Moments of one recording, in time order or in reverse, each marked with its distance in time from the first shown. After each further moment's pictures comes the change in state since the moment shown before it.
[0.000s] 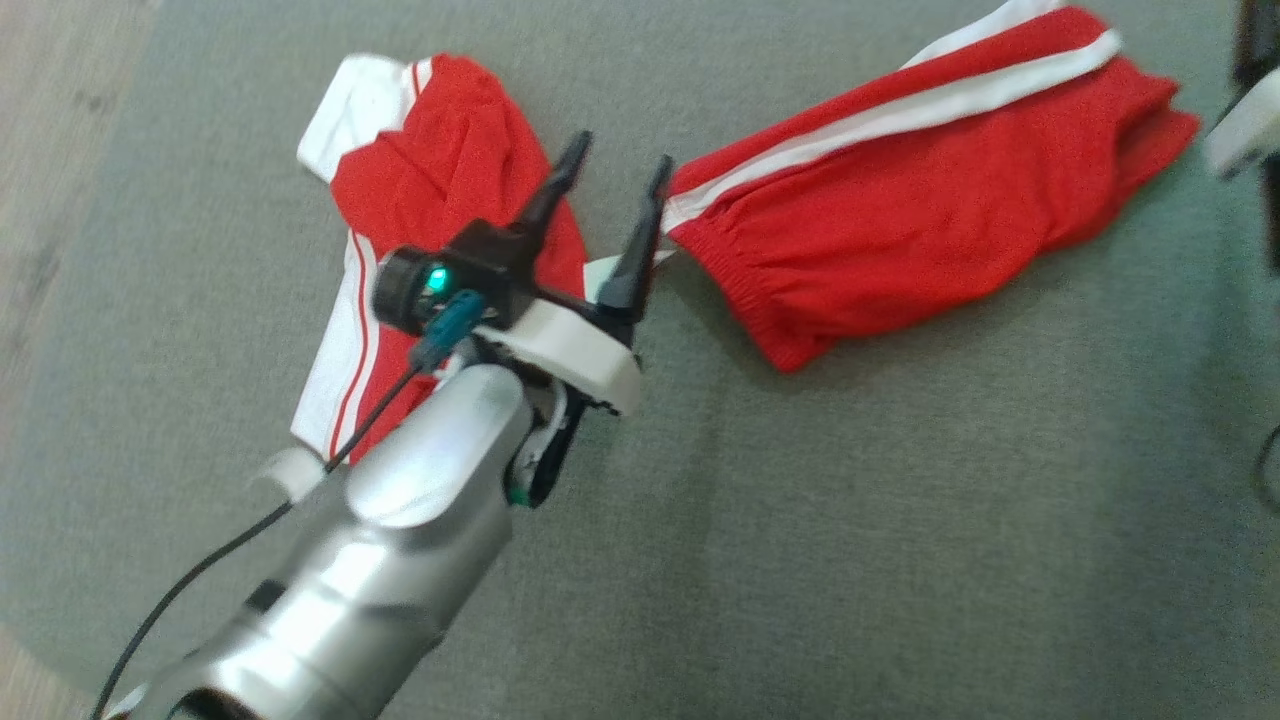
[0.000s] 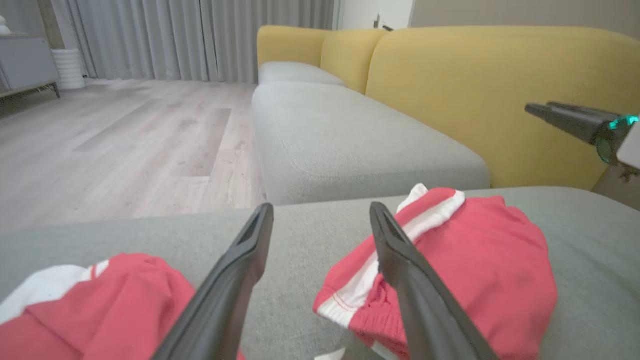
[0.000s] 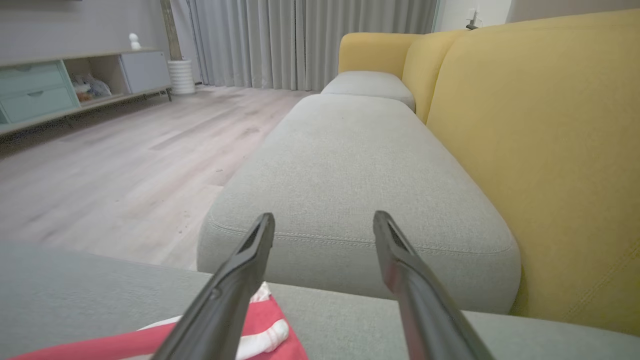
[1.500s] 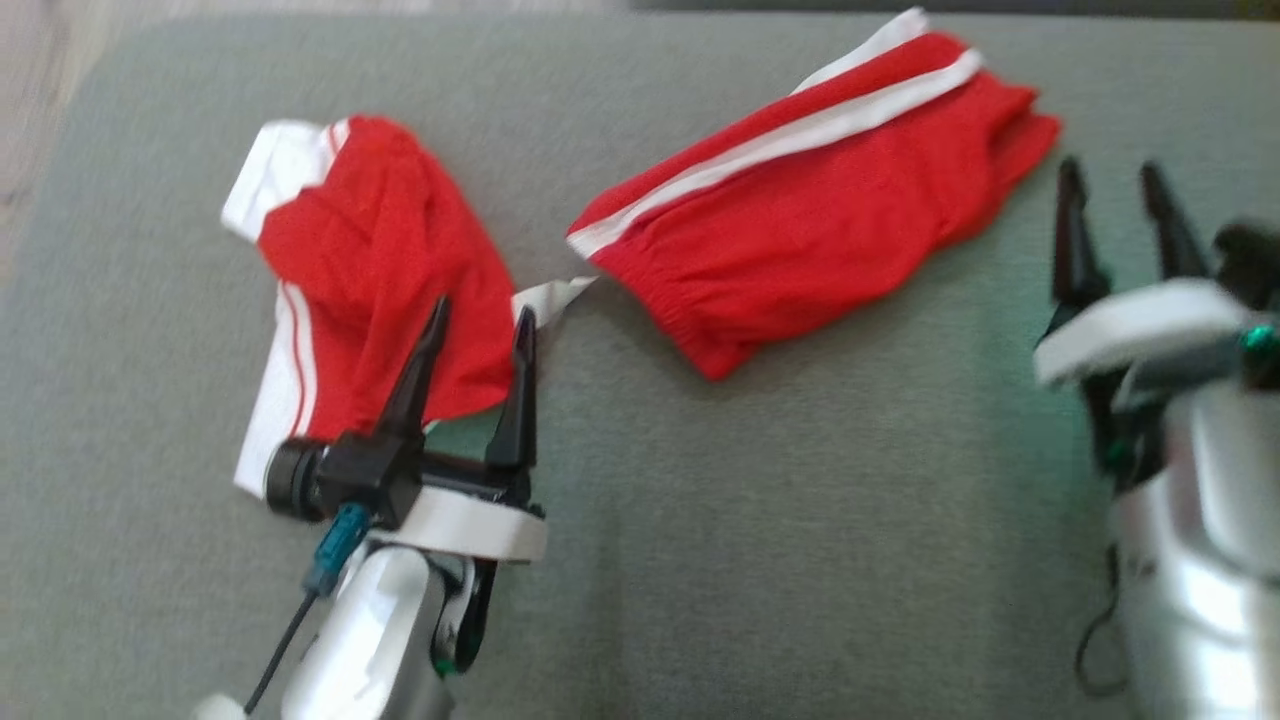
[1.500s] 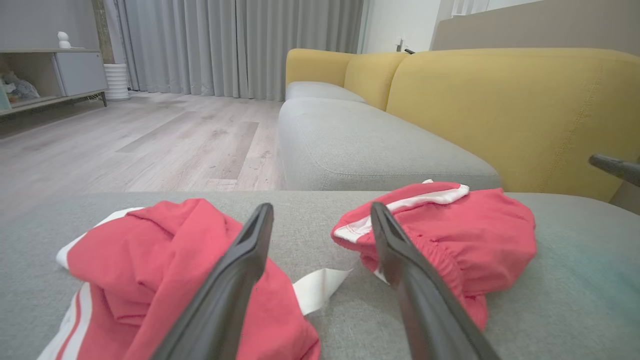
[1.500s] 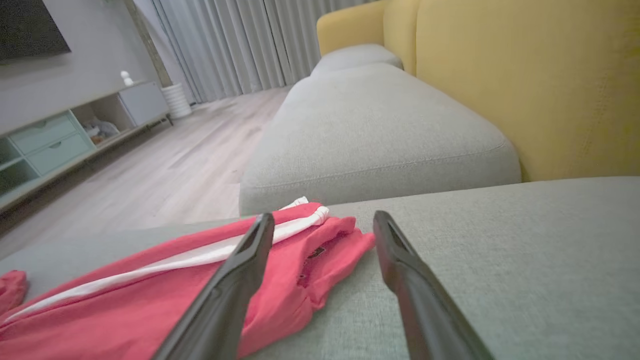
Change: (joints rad) left arm 0.513 -0.018 0.487 -0.318 0.404 -0.065 -0.002; right arm 0.550 0.301 -0.167 -0.568 0.051 0.000 0.118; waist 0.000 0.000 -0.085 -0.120
